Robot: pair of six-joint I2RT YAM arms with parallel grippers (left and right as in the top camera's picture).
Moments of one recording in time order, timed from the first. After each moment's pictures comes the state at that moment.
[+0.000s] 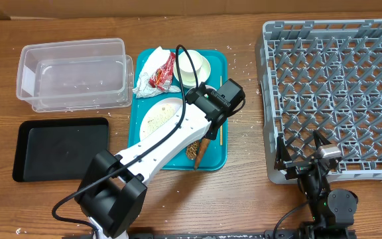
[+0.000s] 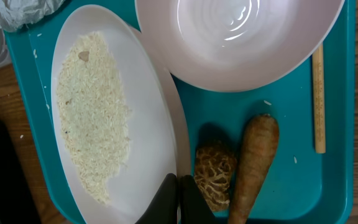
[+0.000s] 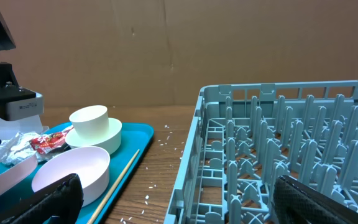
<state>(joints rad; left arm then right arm) -0.76 1.88 1.52 -1.12 -0.35 -0.54 0.00 0.01 0.02 -0.02 -0.19 0.10</state>
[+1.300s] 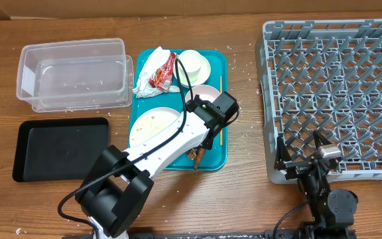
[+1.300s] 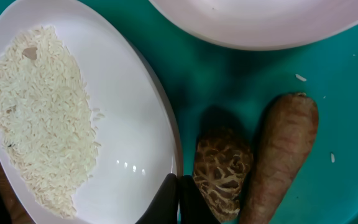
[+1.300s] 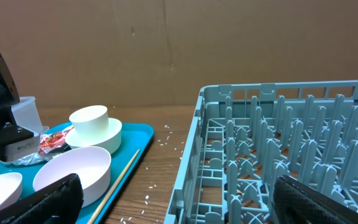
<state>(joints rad) -0.76 1.89 1.36 -1.02 -0.32 -0.58 0.00 0.01 0.02 -0.02 -0.19 0.10</state>
